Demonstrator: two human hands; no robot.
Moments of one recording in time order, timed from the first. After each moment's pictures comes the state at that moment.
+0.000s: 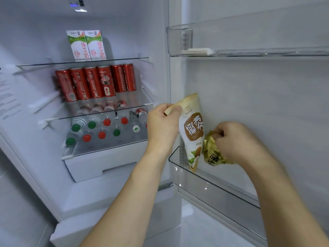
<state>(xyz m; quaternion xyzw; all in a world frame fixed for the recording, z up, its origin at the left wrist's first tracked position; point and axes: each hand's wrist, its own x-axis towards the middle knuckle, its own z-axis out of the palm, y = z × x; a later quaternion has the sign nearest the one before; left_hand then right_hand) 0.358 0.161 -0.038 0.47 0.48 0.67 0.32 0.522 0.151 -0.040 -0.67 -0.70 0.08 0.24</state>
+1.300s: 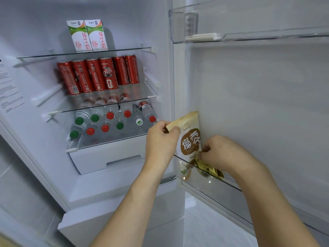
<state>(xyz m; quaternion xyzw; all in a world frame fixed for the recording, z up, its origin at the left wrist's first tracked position) 0.346 0.147 -0.089 0.49 0.58 0.58 0.29 0.499 0.155 -0.078 -0.64 -0.74 0.17 0.11</state>
